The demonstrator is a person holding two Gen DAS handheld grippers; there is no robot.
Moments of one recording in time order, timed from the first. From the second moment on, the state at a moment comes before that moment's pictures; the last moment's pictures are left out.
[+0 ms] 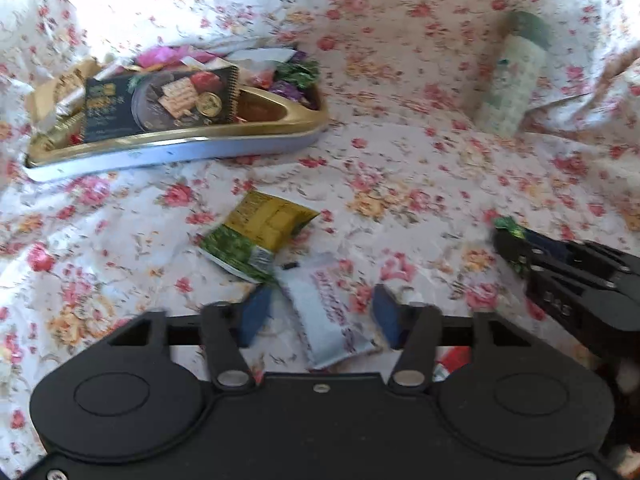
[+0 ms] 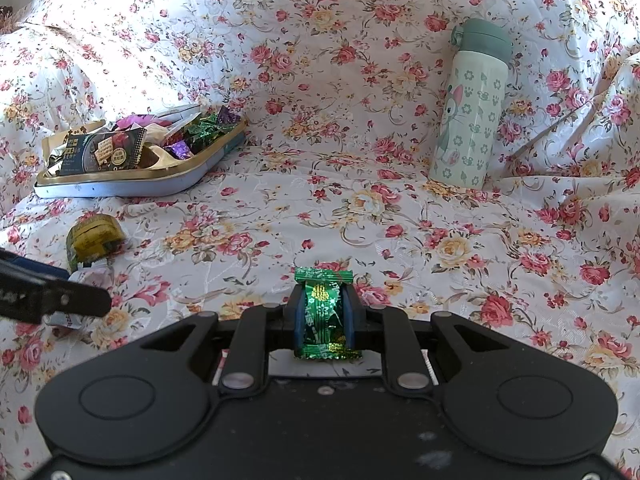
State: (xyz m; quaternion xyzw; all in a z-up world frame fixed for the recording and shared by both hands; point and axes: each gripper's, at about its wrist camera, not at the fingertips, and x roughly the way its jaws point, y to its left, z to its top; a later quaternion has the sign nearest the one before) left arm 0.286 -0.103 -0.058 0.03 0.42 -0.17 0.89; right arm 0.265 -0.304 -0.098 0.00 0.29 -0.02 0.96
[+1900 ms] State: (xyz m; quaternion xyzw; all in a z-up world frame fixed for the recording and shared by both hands) left arm 0.087 -0.009 -0.021 -0.01 0.46 -0.15 0.88; right arm 0.212 -0.306 -0.022 0.03 0.25 -0.03 0.97
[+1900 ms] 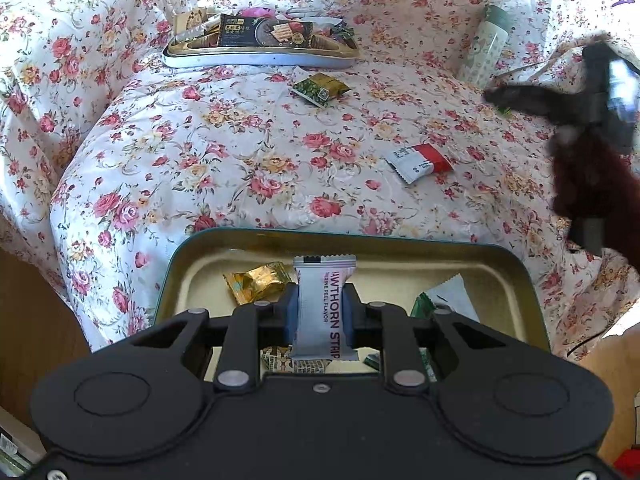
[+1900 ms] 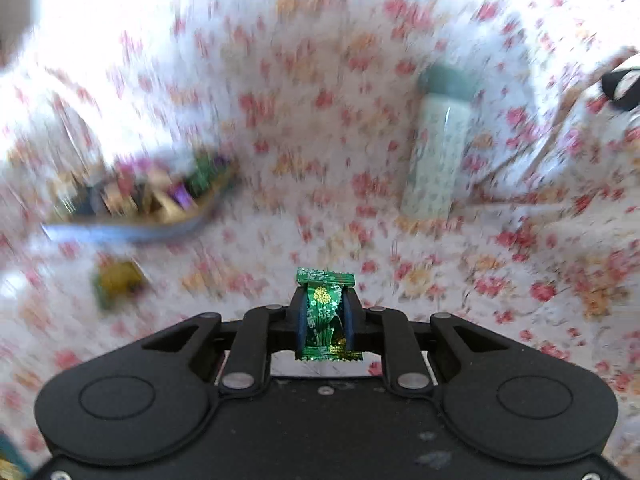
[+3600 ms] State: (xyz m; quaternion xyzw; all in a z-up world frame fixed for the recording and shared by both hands) left arm 0.090 -0.020 -0.027 0.04 0.46 -0.15 0.87; right arm 0.018 -0.220 -0.036 0.07 0.33 0.09 0.94
